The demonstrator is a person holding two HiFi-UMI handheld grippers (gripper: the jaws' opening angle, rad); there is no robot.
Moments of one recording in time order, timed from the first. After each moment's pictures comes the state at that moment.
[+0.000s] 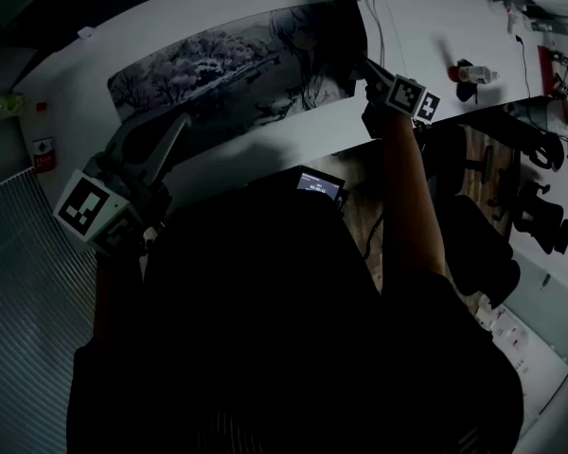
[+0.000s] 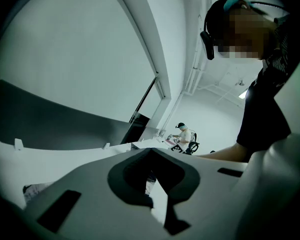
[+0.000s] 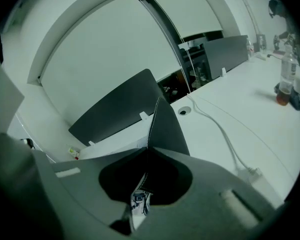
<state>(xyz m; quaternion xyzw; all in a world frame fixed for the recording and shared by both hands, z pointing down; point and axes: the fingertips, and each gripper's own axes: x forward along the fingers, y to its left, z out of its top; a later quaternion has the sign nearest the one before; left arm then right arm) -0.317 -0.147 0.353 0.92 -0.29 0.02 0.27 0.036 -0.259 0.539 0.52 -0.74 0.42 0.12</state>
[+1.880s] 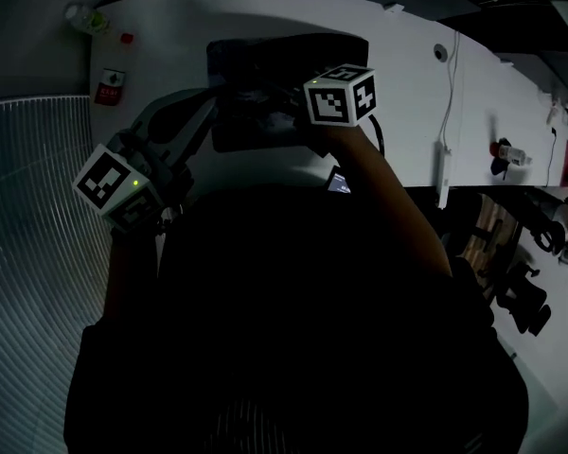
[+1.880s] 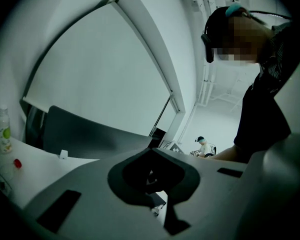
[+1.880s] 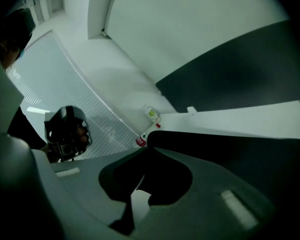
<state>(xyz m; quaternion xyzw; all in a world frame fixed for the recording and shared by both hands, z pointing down) -0.477 -0.127 0.343 0.88 -0.39 -0.04 0.26 -0.441 -0.183 0.472 0.10 -0.90 0.38 0.21</state>
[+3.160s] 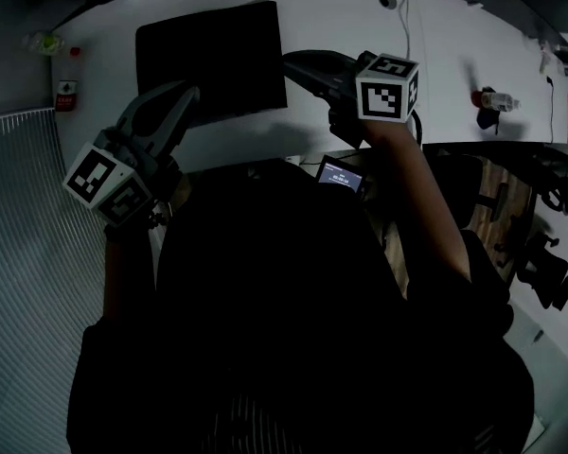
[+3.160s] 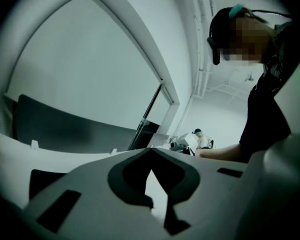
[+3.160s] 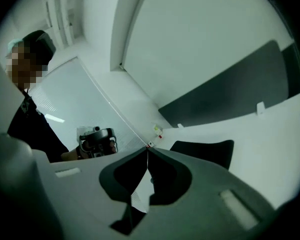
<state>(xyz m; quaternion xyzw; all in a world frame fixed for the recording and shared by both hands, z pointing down) -0.311 -0.106 0.330 0.89 -0.38 0.00 0.25 -0.208 -0.159 0.398 0.08 -0.92 0.37 0.11</state>
